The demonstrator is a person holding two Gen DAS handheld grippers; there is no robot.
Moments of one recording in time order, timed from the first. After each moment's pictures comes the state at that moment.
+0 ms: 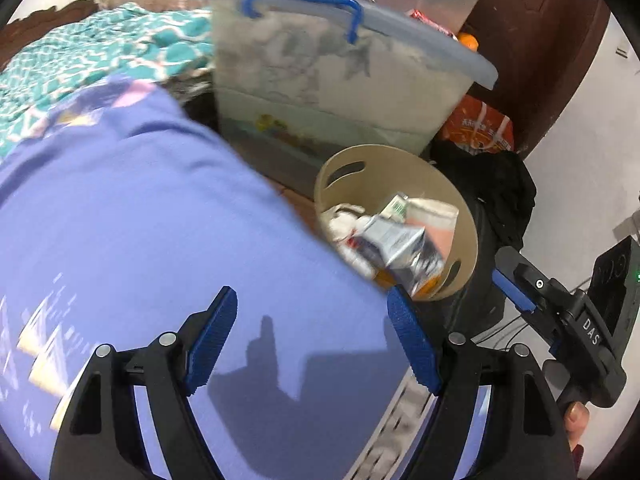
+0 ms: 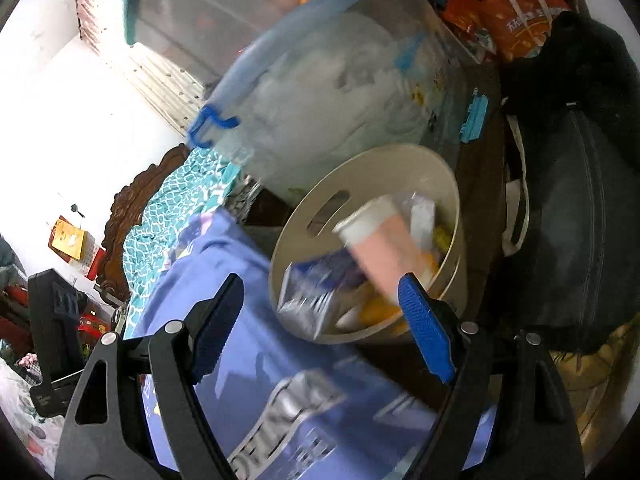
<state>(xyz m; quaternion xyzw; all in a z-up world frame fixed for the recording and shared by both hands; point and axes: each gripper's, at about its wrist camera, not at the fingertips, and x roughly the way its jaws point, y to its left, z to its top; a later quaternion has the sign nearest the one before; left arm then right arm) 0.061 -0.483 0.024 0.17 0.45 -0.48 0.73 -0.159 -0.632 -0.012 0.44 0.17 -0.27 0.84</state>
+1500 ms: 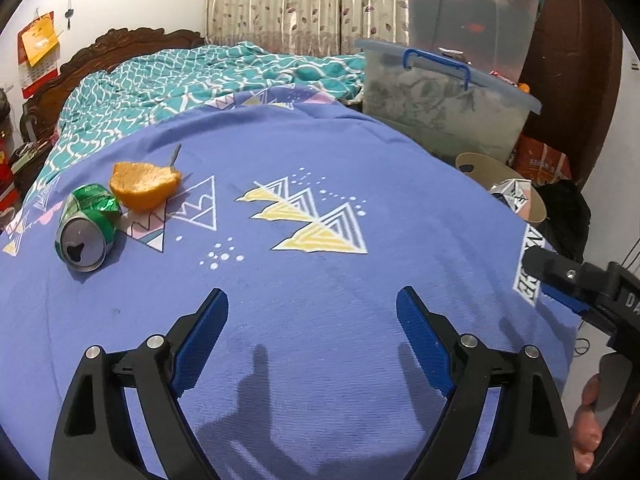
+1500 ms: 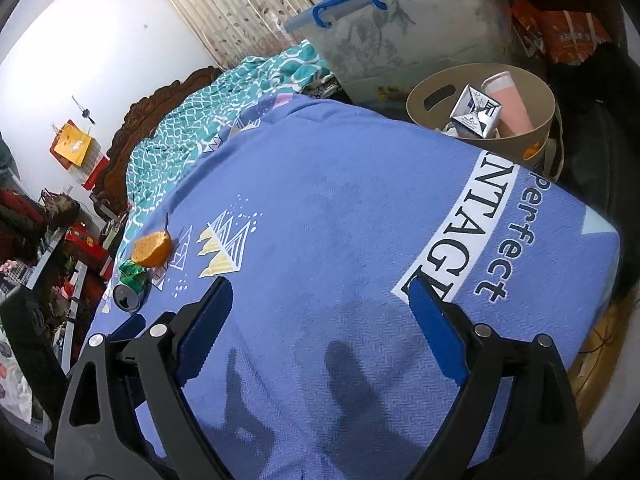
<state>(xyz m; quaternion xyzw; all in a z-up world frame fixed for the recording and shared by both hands) 0.055 -0.234 0.019 0.14 0.36 -0.36 0.85 -0.102 -0.430 0.004 0.37 0.27 -0.23 0.86</state>
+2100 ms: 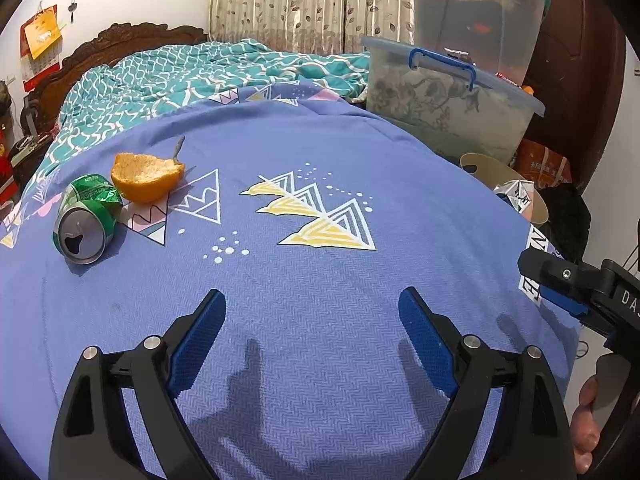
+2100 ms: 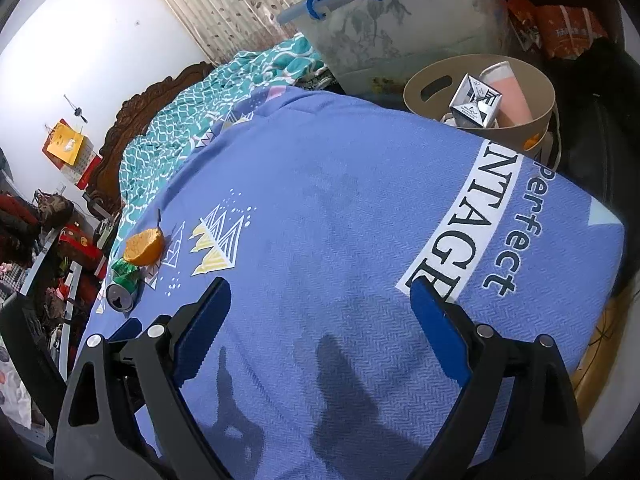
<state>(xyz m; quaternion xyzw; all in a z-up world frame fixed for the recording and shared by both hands) 0.060 -0.227 0.015 0.13 0.36 -0.37 0.85 -0.095 -0.429 -0.002 0.37 0.29 -0.24 0.85</state>
